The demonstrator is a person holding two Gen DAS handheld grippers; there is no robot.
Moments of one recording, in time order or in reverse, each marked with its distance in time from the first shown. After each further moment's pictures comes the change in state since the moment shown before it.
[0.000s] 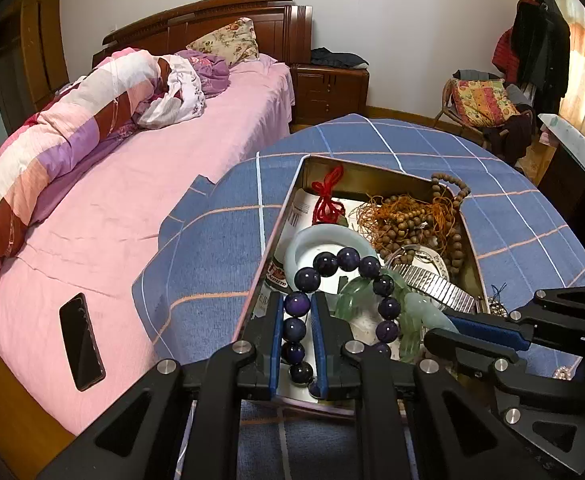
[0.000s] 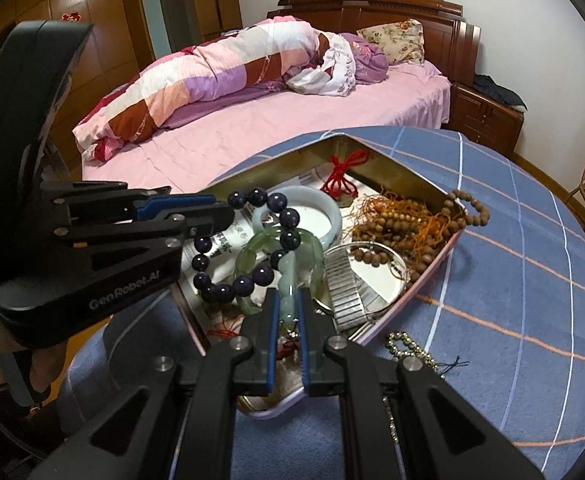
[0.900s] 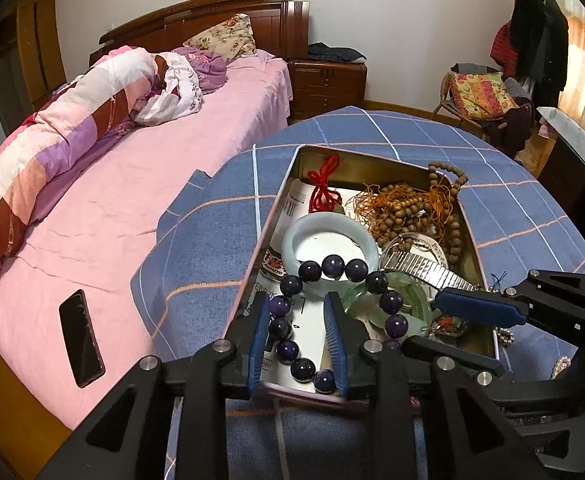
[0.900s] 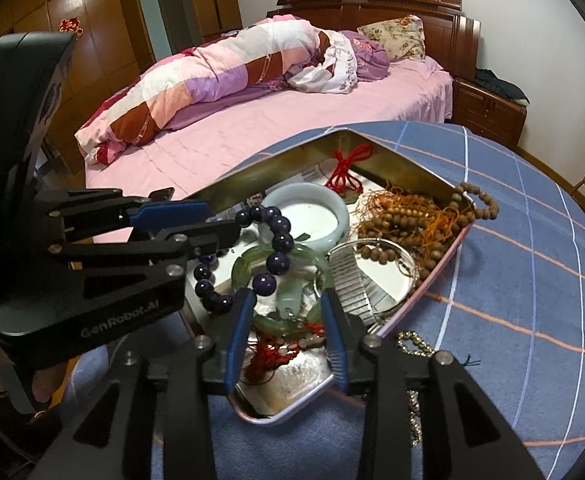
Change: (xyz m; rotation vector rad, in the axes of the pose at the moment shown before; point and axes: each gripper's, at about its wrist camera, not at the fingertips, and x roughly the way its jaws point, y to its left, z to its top) left arm 0.003 -0.003 -0.004 0.011 0.018 0.001; right arm 0.005 0.002 -0.002 0.023 -0.003 0.024
